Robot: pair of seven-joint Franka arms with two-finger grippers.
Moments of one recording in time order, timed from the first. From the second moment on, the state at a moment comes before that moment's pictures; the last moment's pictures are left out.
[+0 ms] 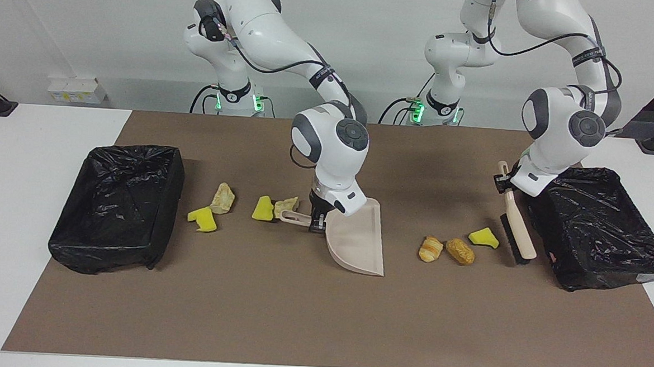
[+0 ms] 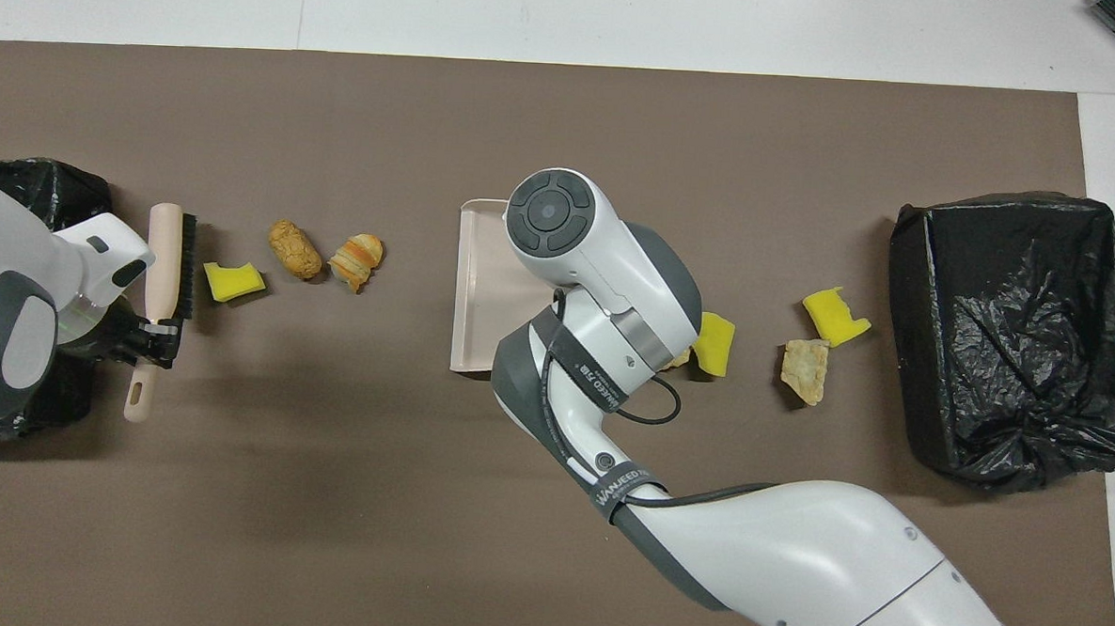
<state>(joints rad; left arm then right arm) -0.03 0.07 -0.01 -2.11 0.01 1.97 -0.05 0.47 0.62 0.12 -1.37 -0.30 1.91 -0.89</state>
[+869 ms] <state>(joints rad) -0.41 0.11 -0.02 -2.13 -0.27 2.11 -0.18 0.47 0.62 0.12 -1.38 -0.30 1.91 -0.89</state>
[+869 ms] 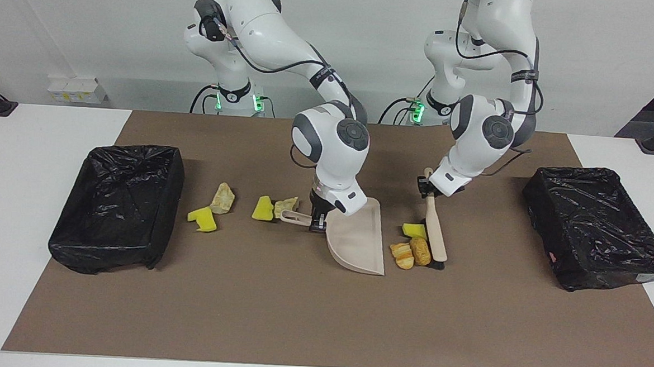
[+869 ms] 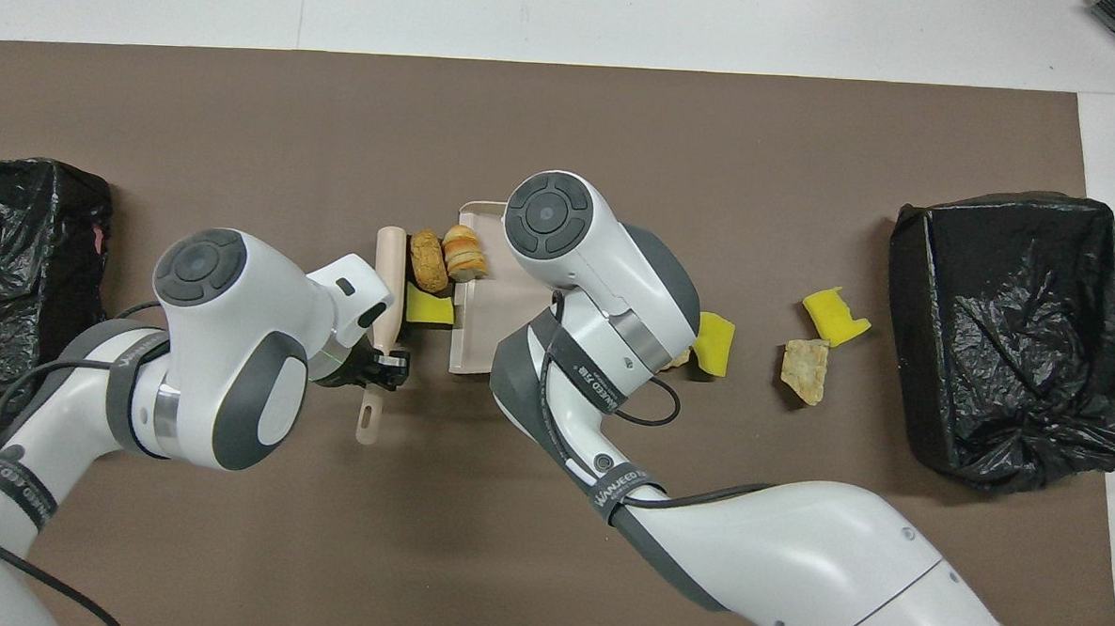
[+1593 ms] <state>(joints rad) -0.35 0.05 0.01 -1.96 -0.34 1.90 -0.31 0.46 0.59 0.12 -1.41 -0.30 1.91 -0.89</state>
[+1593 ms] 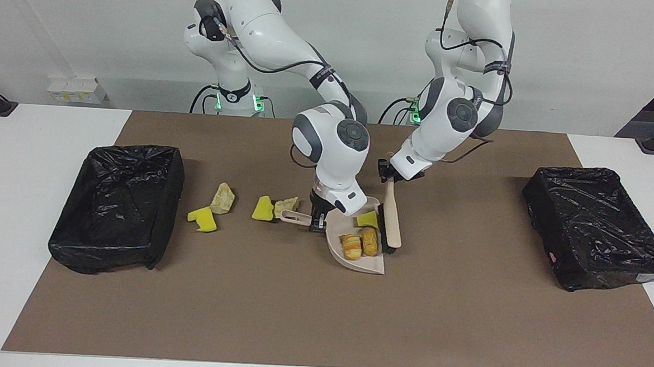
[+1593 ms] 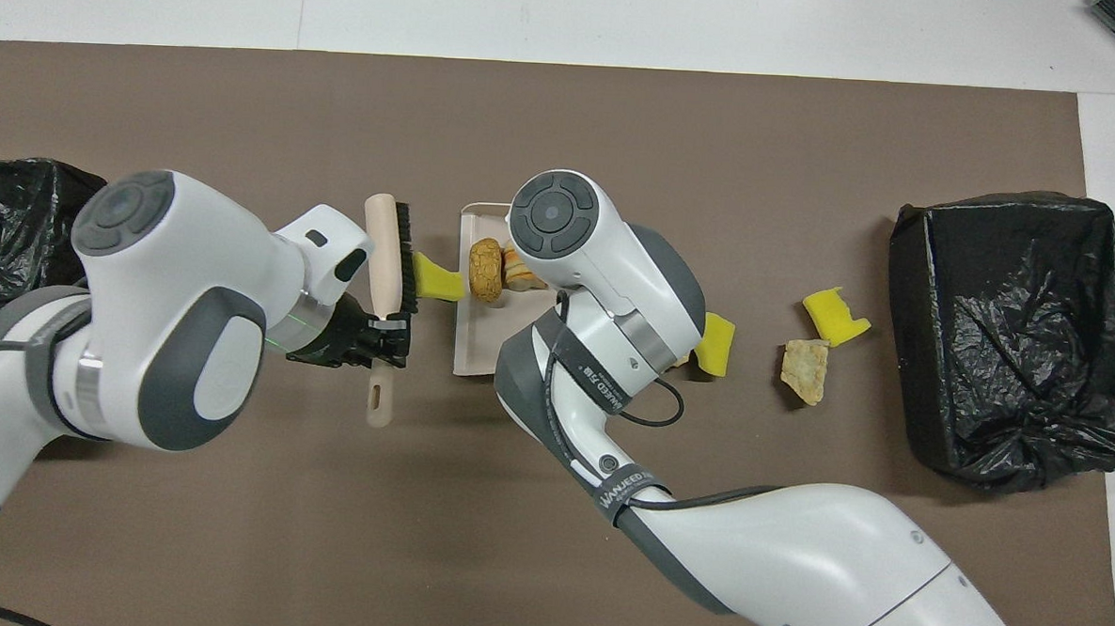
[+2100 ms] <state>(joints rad) -0.31 -0.01 0.01 -1.95 -0.30 1.84 -0.31 0.44 0.54 0.12 -1.51 -0.29 2.01 -0.89</state>
